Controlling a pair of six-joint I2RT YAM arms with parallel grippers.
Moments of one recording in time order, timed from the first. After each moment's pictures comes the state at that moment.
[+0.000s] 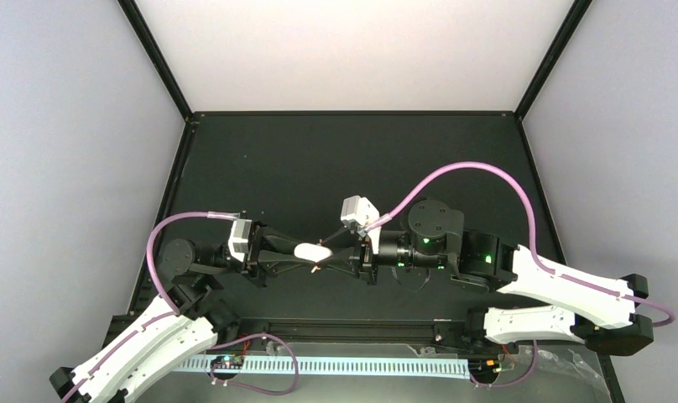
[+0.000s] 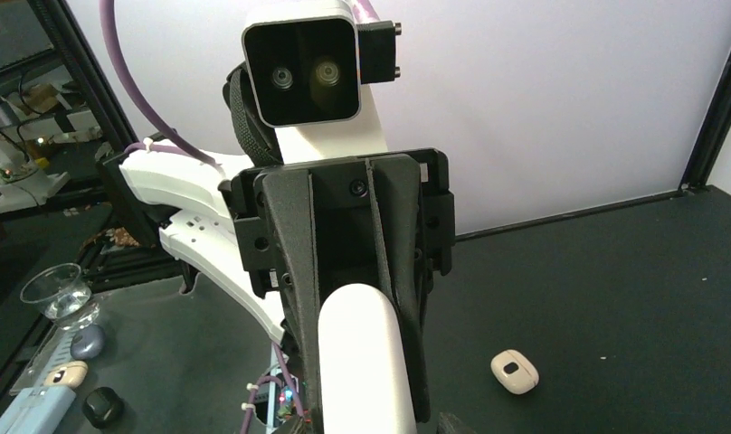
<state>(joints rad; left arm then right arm) -0.71 0.49 0.52 0.44 0.80 -0.45 1.29 1.03 1.21 -0.34 -0.16 0.14</state>
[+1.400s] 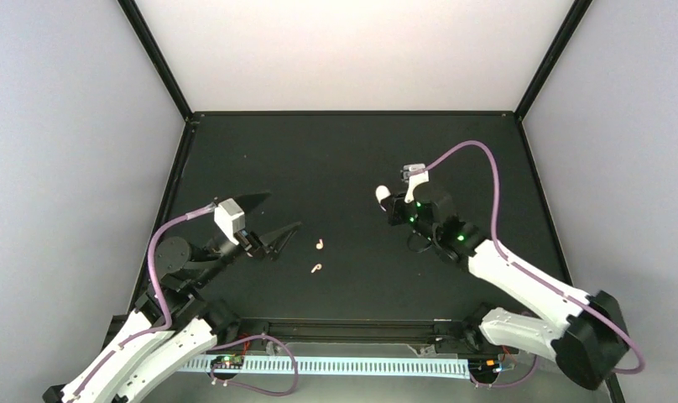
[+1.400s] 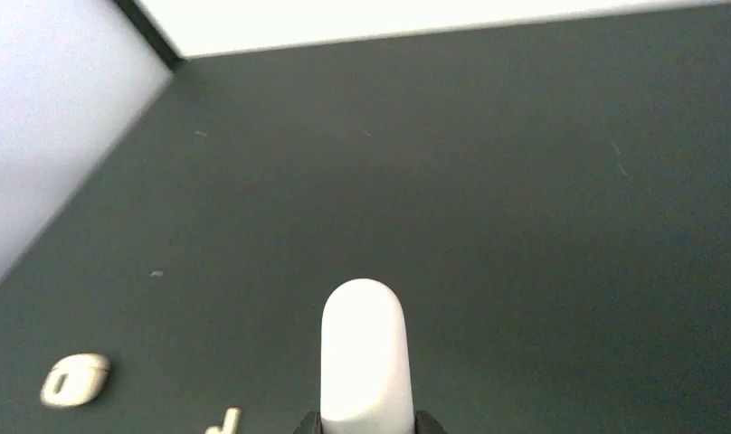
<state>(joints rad) -0.71 0.37 0.63 -0.06 0.14 -0.12 0.73 1.04 0.75 -0.12 0.15 0.43</state>
